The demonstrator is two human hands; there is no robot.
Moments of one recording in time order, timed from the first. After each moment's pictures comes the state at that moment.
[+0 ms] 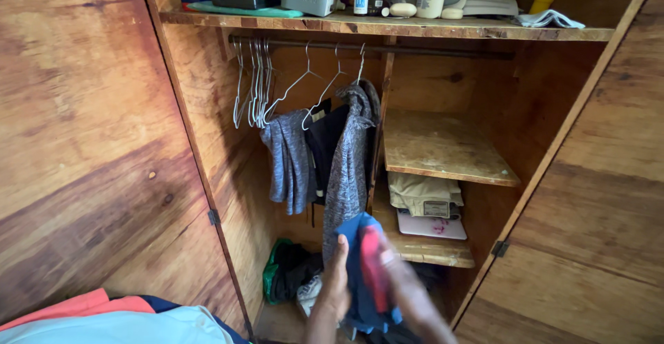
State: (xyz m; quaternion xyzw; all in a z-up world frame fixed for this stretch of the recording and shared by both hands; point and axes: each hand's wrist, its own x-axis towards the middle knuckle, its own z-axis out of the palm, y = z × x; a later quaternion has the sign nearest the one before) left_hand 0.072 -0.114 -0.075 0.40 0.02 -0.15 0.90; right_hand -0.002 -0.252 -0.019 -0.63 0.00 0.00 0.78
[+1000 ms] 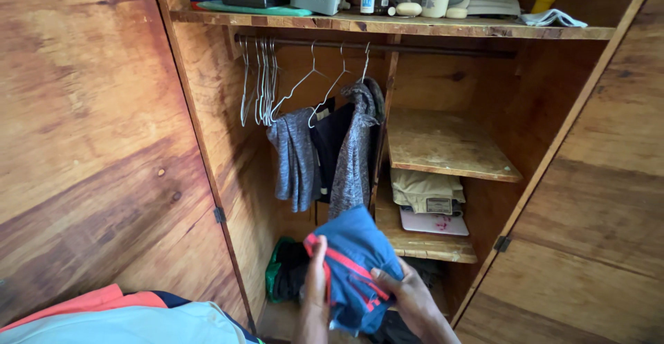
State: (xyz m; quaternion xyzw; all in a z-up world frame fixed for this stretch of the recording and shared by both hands) left_hand 0.053 -0.060 -0.056 0.26 0.00 -0.20 0.94; right_hand -0.018 -0.234 -0.020 -0.63 0.10 0.04 0.77
